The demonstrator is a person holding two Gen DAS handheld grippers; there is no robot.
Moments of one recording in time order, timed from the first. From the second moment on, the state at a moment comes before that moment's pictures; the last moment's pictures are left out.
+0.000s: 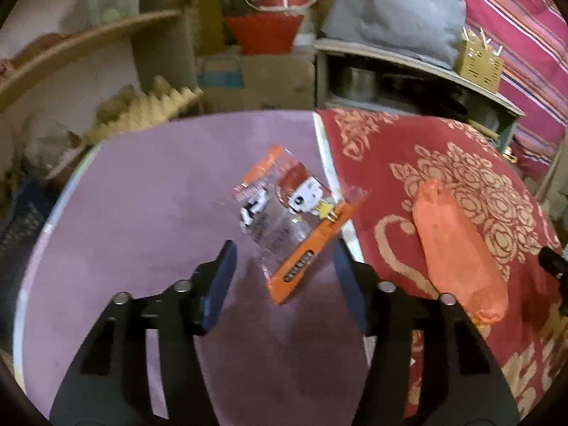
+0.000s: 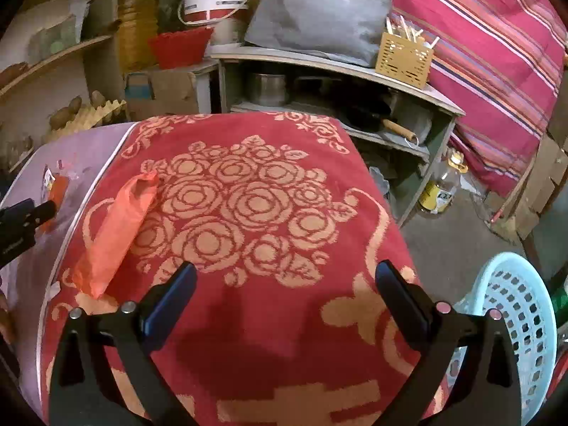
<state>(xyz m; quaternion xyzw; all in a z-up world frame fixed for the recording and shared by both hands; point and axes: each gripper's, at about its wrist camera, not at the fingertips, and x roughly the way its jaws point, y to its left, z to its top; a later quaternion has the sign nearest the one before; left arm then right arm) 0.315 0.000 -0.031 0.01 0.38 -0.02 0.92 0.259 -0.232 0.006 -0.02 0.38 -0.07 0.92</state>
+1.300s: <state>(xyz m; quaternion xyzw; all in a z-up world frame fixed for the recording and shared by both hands) 0.232 0.078 0.013 -0.01 0.36 0.01 0.93 0.259 -0.136 0.000 -0.01 0.42 0.07 0.91</state>
